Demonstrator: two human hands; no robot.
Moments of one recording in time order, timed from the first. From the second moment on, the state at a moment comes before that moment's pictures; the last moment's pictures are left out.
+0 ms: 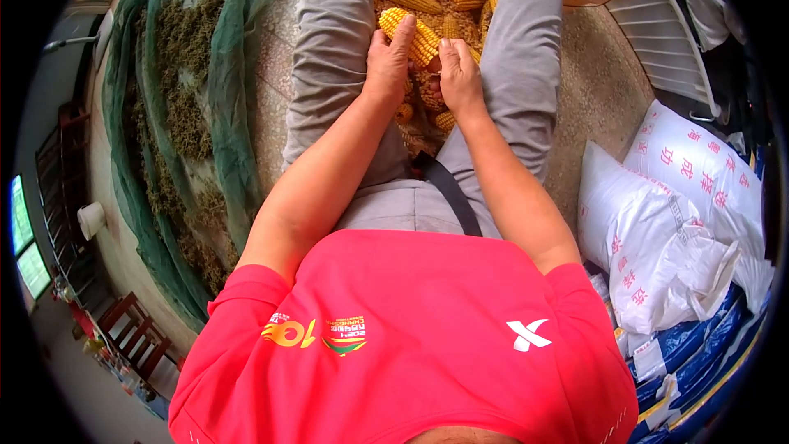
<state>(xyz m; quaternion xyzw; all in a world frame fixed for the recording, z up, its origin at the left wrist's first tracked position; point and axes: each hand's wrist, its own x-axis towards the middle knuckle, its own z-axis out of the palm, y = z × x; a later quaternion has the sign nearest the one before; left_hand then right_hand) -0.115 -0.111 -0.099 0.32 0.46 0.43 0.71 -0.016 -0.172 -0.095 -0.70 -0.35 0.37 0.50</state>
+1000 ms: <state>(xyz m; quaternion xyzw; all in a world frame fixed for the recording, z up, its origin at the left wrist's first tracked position) -0.113 -0.112 -0.099 0.31 0.47 0.44 0.70 -0.017 -0.177 -0.077 -0.70 -0.33 0.37 0.51</state>
